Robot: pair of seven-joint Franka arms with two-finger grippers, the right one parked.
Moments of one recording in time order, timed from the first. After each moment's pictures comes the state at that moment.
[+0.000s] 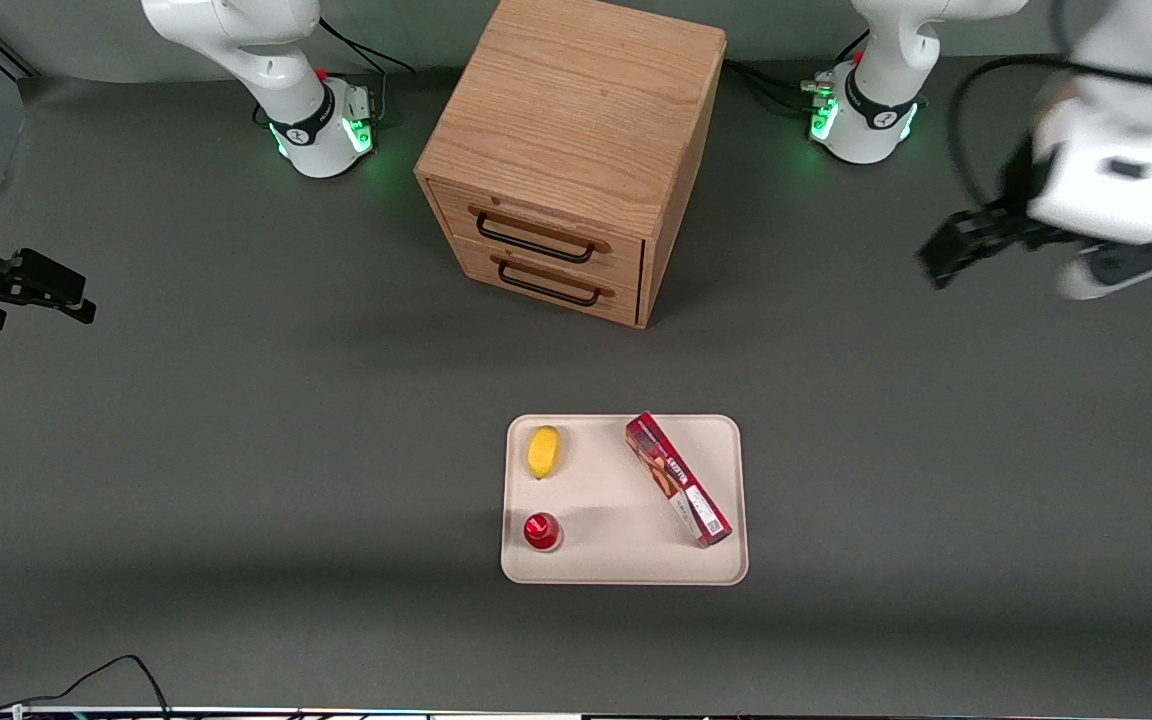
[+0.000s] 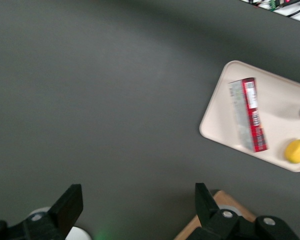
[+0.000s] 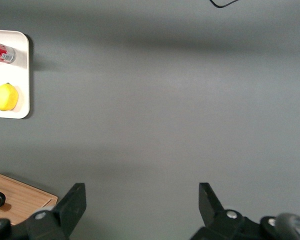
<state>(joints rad) -0.03 0.14 -0.27 -1.20 0.12 1.33 -0.60</state>
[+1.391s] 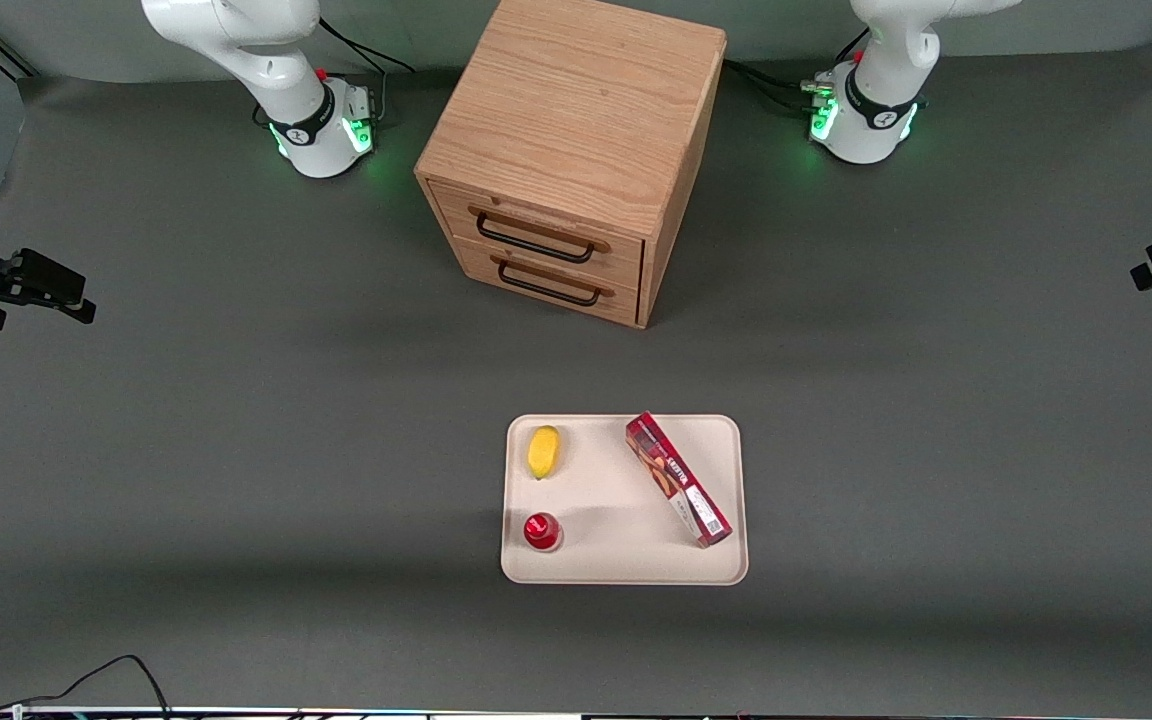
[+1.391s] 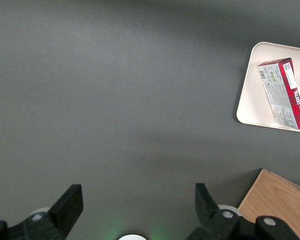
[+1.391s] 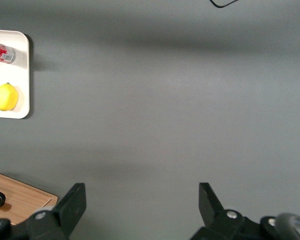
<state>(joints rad) 0.09 0.18 -0.04 -1.18 -0.02 1.31 -0.11</state>
